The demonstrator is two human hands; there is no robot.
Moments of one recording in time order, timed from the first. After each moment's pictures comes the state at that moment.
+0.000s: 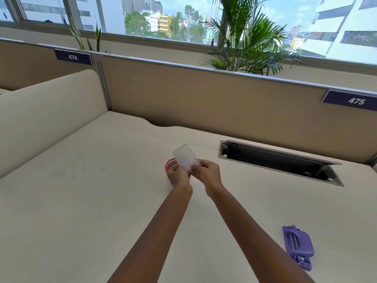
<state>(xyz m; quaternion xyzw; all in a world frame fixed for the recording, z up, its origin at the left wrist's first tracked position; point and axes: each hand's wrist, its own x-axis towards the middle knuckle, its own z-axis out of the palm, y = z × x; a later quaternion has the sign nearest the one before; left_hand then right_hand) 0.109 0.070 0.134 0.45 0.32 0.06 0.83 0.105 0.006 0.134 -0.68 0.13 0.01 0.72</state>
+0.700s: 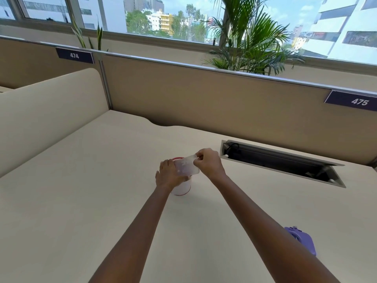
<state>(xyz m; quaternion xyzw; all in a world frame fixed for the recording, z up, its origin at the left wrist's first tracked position) 0.131 0.125 0.101 0.94 0.07 -0.04 0.33 0.127 0.005 0.158 -0.92 0.02 -0.05 0.39</state>
